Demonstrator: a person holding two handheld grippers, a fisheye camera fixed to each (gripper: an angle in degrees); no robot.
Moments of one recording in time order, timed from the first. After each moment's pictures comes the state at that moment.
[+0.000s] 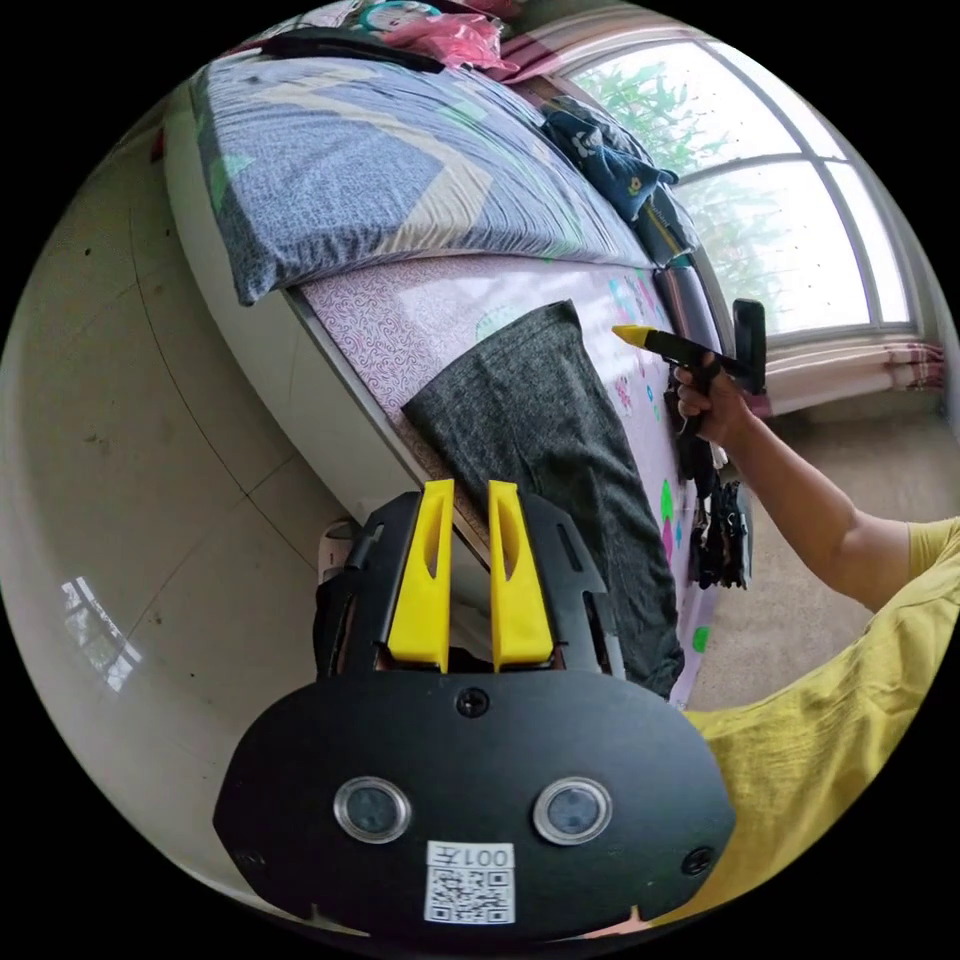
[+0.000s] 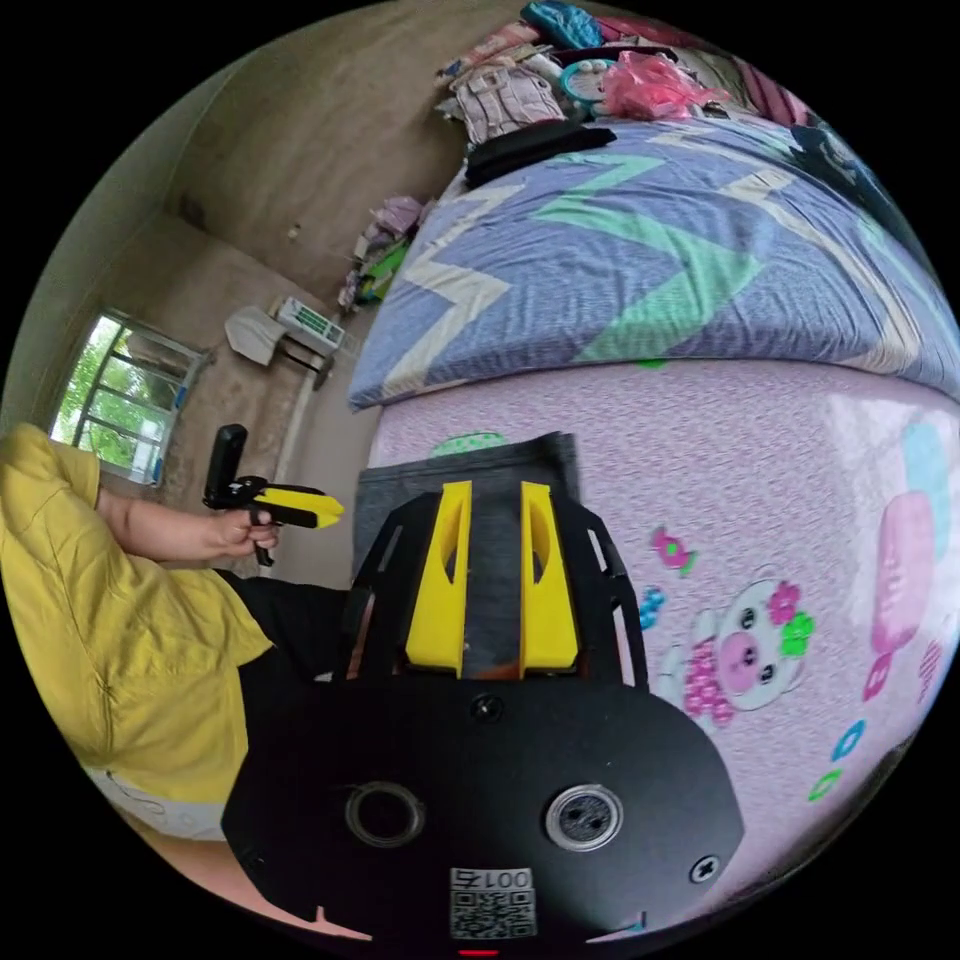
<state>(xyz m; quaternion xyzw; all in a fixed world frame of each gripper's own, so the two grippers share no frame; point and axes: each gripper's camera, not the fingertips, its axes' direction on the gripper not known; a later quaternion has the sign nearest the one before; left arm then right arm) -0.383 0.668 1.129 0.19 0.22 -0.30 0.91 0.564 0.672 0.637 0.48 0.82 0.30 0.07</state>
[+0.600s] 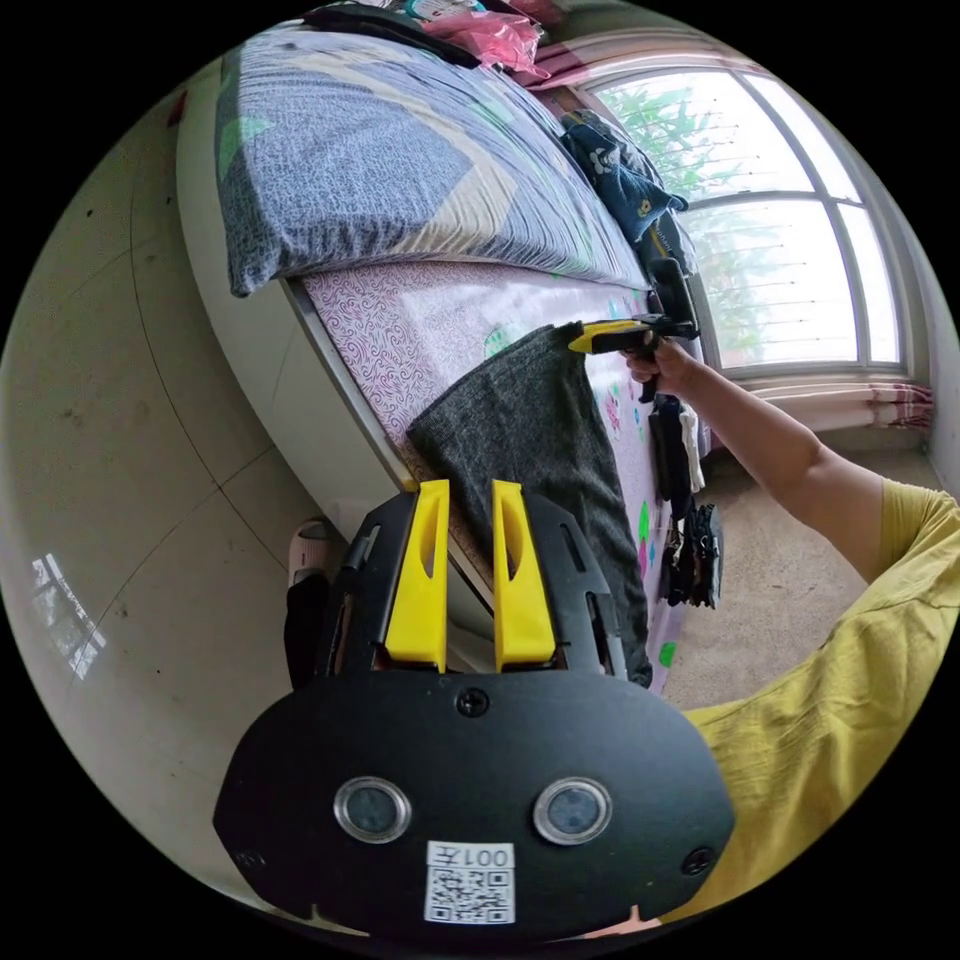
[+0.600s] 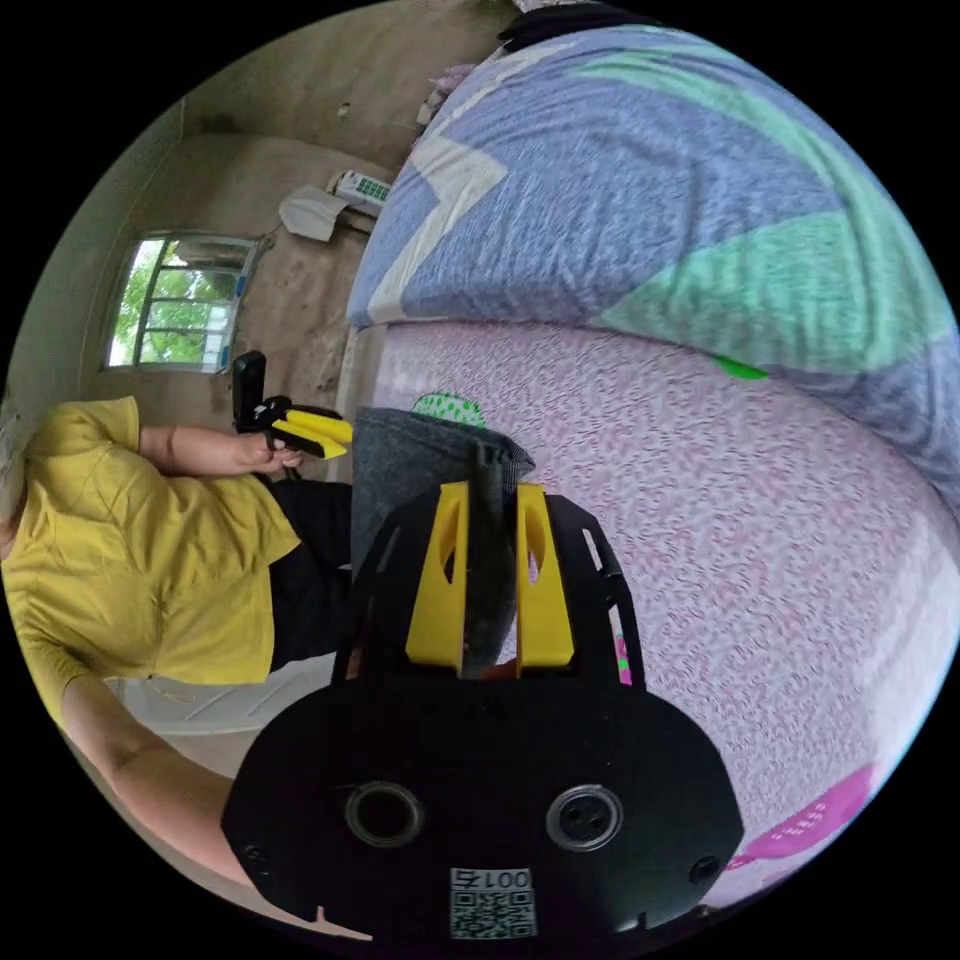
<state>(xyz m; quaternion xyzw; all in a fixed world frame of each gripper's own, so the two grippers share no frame) -0.407 0.642 1.132 0.20 0.26 -0.32 0.89 0.472 0.726 0.516 0.43 0.75 0.40 0.30</state>
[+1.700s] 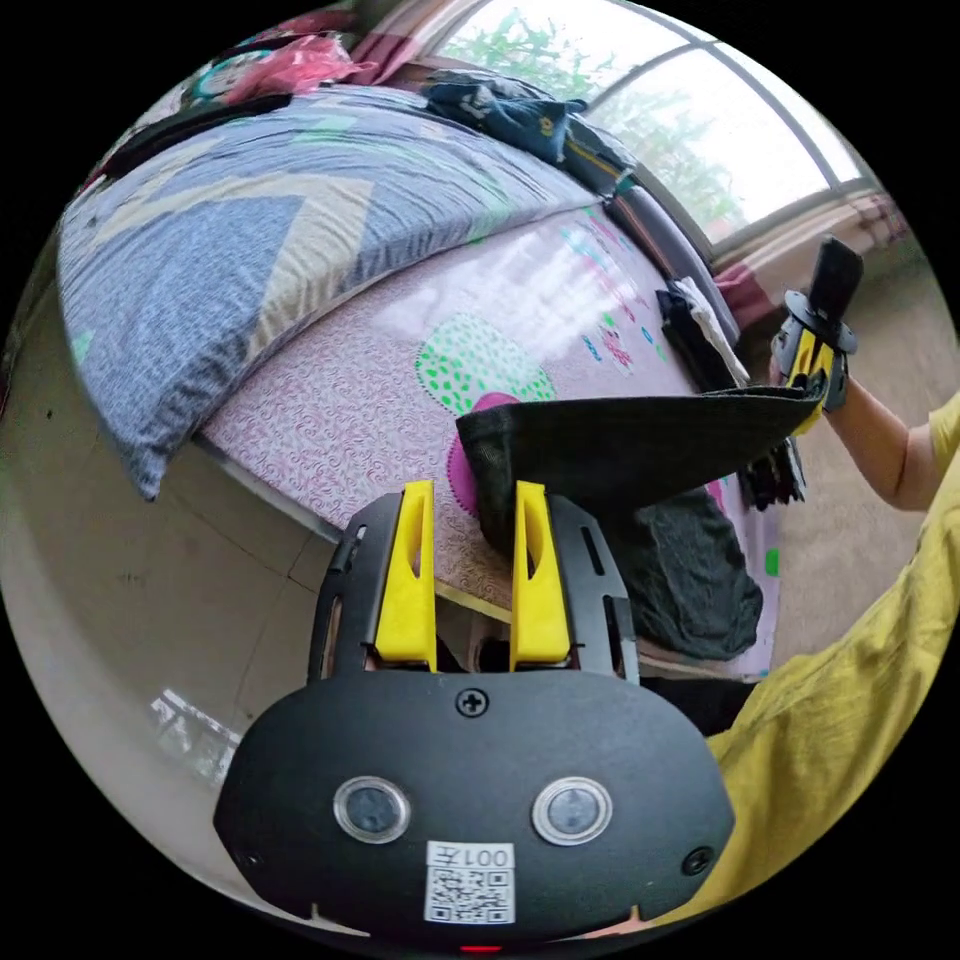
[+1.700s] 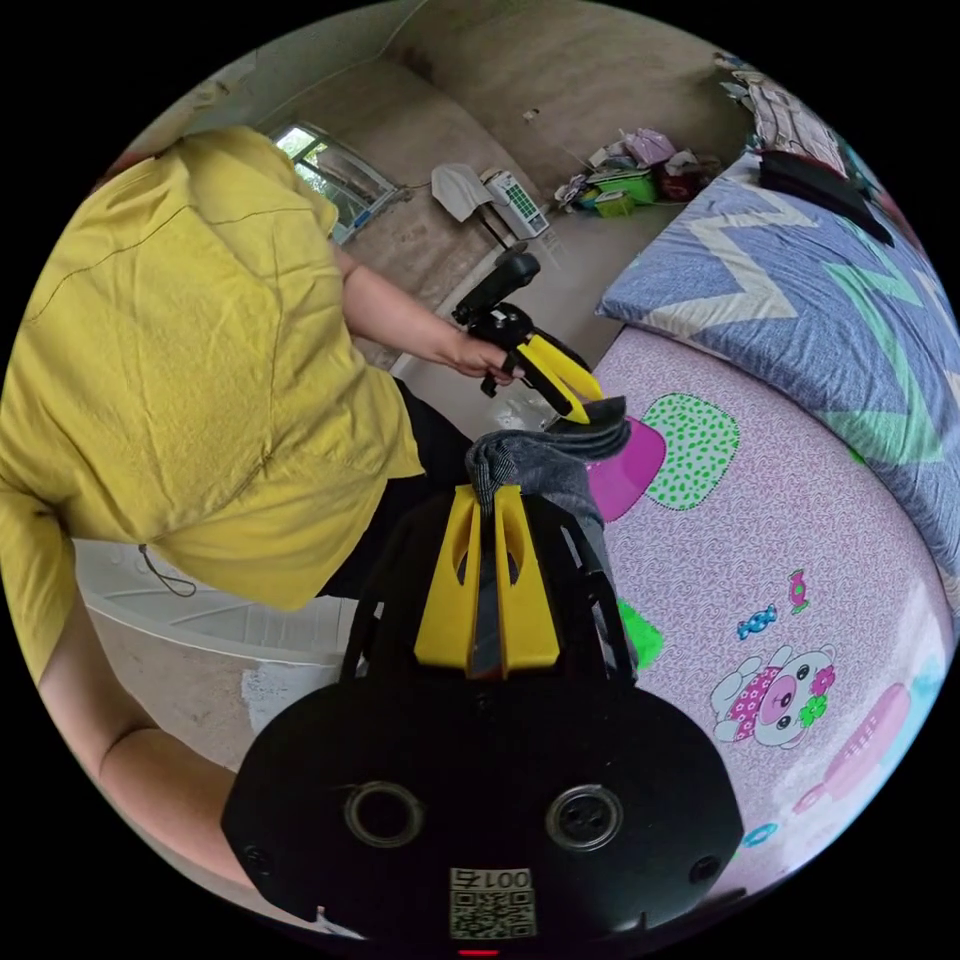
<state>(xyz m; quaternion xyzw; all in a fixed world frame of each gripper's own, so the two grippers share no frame) -0.362 0.566 1.109 0.18 0.14 -0.15 0.96 0.578 0.558 0.678 0.27 0.85 0.31 0.33</state>
